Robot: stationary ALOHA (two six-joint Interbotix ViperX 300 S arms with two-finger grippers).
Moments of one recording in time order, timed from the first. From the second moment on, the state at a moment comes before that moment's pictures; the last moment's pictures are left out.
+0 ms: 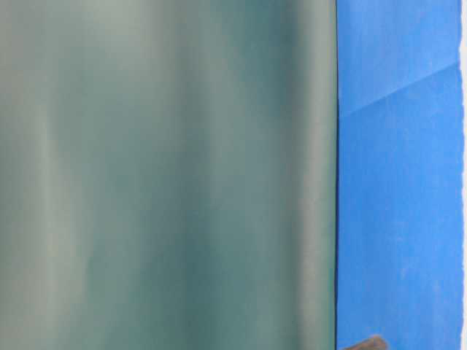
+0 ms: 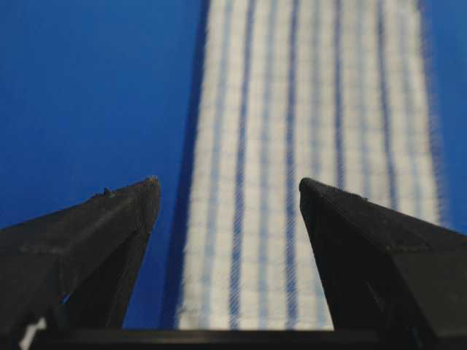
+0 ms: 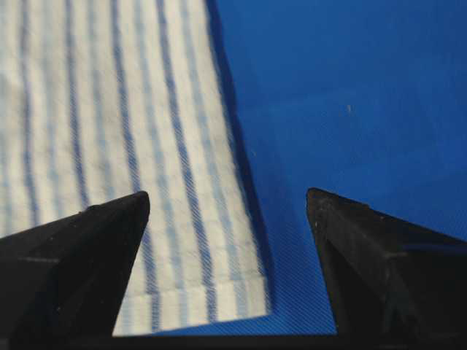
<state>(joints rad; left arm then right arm) 0.04 -0.21 1.09 -0.04 -0.25 -0.03 -0.04 -0.32 1.17 0.49 -0.18 -0.13</state>
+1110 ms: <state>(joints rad) 0.04 0.01 1.06 -0.05 -0.29 -0.04 0.00 -0.11 1.14 0.49 -0.24 -0.13</state>
